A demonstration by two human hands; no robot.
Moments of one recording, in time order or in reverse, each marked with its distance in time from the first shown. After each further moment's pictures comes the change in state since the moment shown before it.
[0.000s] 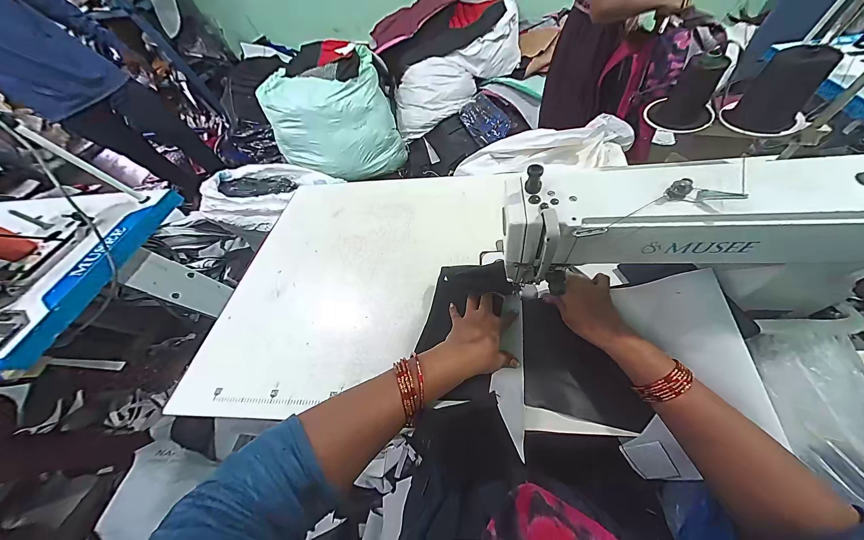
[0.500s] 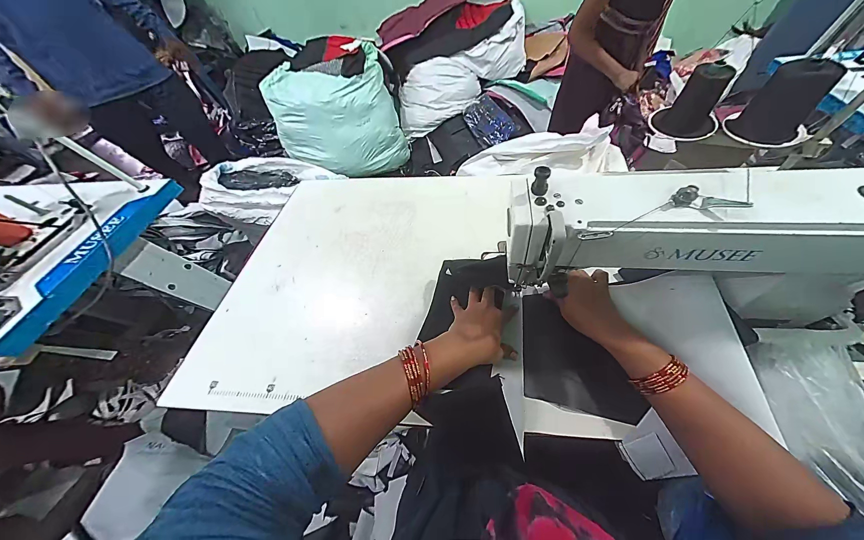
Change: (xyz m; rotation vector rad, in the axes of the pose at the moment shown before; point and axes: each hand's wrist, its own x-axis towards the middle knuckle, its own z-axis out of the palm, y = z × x) left_hand 0.010 0.001 -0.008 0.019 0.005 -0.028; right_hand 0.010 0.009 0.004 -0.028 0.103 -0.079
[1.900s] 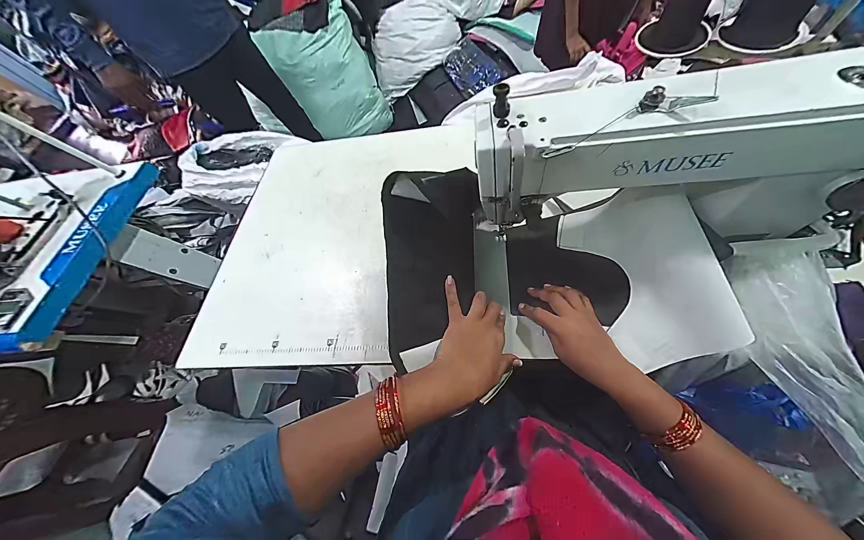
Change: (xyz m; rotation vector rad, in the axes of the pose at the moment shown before) left_hand -0.078 0.040 0.066 0.202 0.045 0.132; right_hand -0.136 -0.026 0.059 0.227 0.293 -0.287
